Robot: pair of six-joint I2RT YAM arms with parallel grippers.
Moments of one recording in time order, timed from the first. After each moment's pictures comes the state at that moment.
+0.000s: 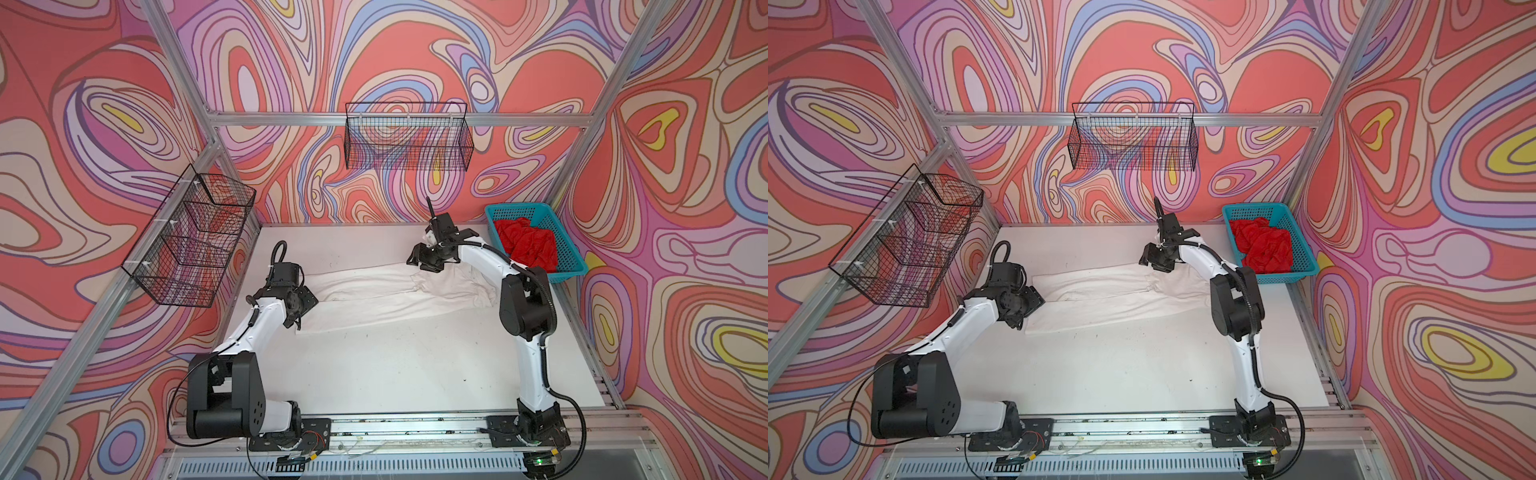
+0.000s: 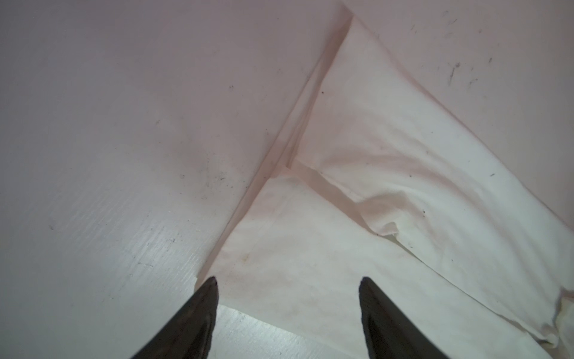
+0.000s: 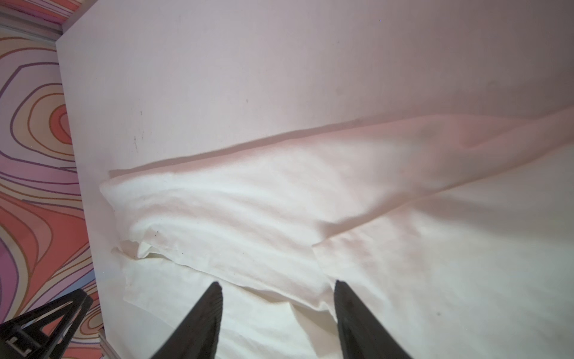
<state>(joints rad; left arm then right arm) 0.00 1.39 0.89 -0.60 -0.04 -0.73 0.35 2.19 1.85 -0.71 -0.37 0.55</state>
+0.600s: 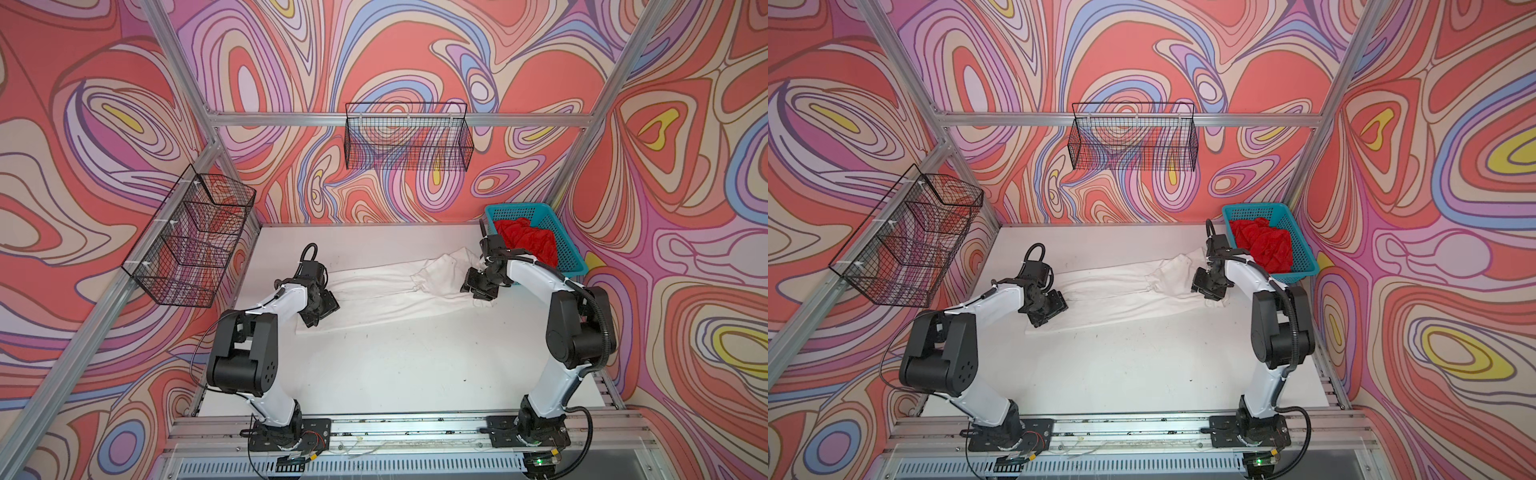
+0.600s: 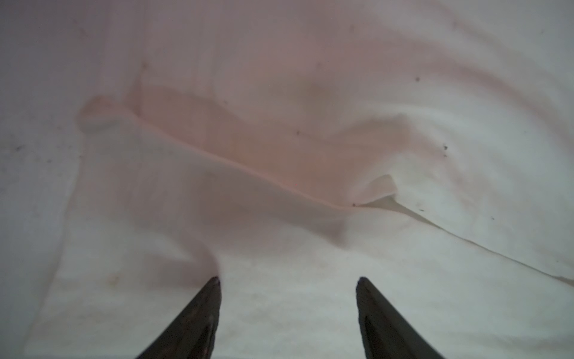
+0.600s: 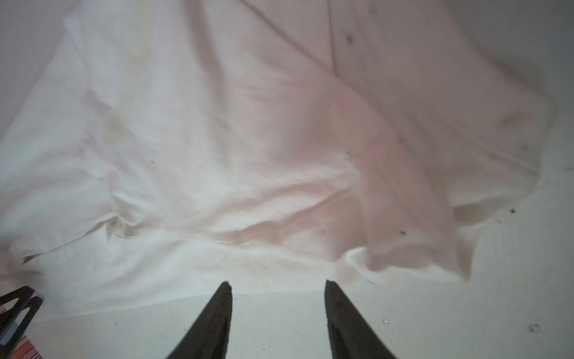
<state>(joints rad) -0.11 1.66 0.97 -0.60 0.05 -0.70 0.11 1.83 1.32 -0.80 -0.23 0.51</state>
